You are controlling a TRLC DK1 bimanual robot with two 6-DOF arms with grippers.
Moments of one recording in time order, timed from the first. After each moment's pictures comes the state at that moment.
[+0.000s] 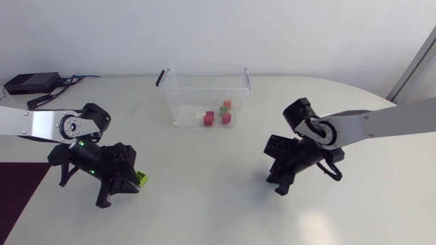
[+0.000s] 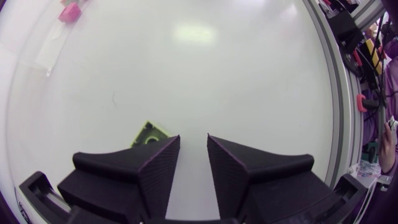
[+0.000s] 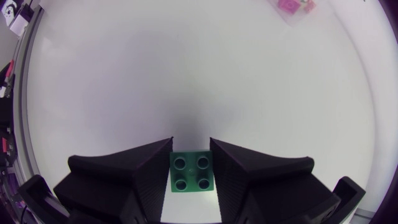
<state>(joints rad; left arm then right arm) -0.08 1.69 0.84 -0.67 0.38 1.34 0.31 1.72 0.87 -0.43 -0.20 -0.74</state>
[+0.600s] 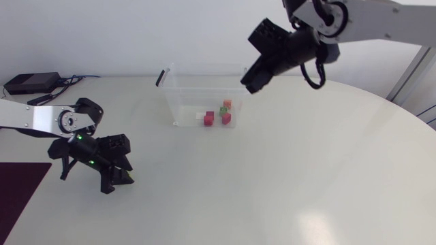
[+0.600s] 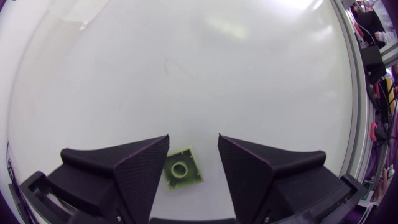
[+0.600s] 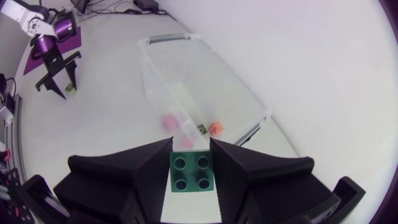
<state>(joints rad) 0.03 1.74 0.90 -0.59 0.33 1.19 0.38 1.81 1.62 -0.56 -0.20 -0.57</state>
